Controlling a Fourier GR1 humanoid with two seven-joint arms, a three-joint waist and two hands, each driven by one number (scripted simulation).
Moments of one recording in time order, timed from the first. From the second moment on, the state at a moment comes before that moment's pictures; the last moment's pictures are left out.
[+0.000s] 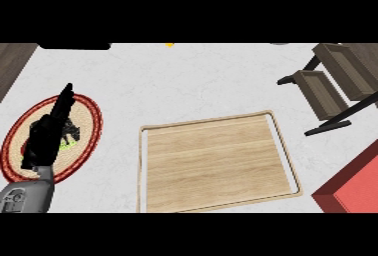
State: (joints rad) left arm -0.16 0.25 0.09 -1.47 -0.19 0.04 0.06; right arm -1.13 -0.85 0.02 -1.25 0.62 0.41 0.30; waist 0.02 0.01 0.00
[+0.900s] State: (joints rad) left arm -0.17 0.24 0.10 -1.45 -0.20 0.04 0.06; right arm -1.12 -0.80 -0.11 -0.83 0.56 0.49 0.09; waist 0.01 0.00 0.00
